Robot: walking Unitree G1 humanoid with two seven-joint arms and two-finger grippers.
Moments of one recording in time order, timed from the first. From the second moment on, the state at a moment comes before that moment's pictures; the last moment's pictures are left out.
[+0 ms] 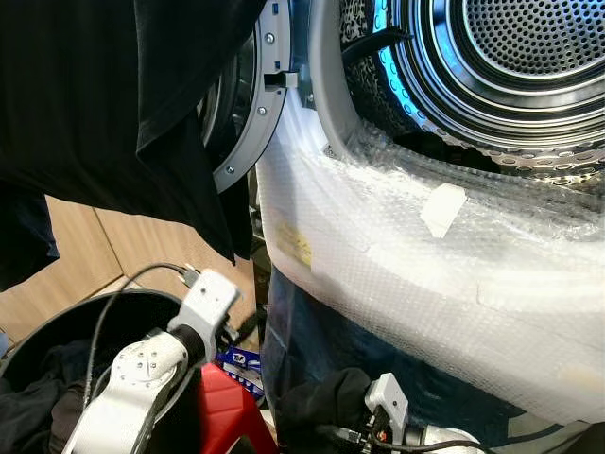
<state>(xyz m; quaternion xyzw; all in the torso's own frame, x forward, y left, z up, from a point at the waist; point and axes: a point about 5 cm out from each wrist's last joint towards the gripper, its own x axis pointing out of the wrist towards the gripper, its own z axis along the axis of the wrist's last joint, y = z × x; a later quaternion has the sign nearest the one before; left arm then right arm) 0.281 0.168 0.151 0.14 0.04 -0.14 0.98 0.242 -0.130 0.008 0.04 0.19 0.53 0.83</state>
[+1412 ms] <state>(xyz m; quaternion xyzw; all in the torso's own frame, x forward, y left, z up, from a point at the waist) 0.273 0.218 0.105 0.15 0.06 0.05 0.98 0.357 -0.138 0.410 0.14 -0.36 0.42 0.82</state>
